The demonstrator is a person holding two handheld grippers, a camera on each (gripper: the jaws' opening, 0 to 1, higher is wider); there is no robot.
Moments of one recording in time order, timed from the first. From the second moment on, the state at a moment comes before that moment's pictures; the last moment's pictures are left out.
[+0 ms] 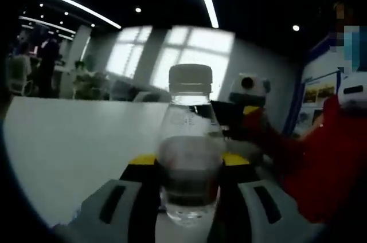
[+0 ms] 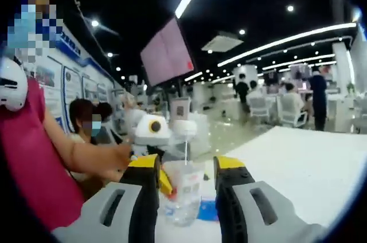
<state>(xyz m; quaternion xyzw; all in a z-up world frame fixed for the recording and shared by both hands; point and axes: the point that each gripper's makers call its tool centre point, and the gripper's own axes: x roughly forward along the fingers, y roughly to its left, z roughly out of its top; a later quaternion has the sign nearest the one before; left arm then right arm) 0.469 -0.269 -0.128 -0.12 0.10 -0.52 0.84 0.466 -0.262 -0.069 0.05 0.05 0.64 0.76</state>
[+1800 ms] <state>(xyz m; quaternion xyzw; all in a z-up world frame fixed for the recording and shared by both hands) 0.617 -0.160 -0.241 0.10 0.10 -0.56 0.82 0.605 -0.116 -0.176 -0.09 0.03 0.72 0.68</state>
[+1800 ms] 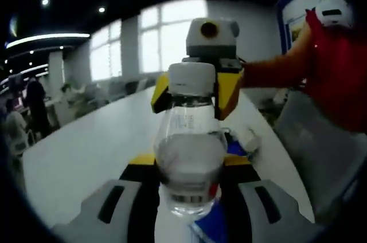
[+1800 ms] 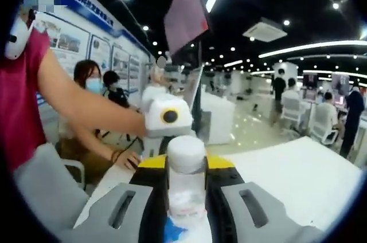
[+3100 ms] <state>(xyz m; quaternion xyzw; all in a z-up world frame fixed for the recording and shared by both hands) 0.616 -0.152 -0.311 0.08 0.16 -0.56 0.81 0.611 -0.105 -0.248 -0.10 0.08 0.71 0.69</state>
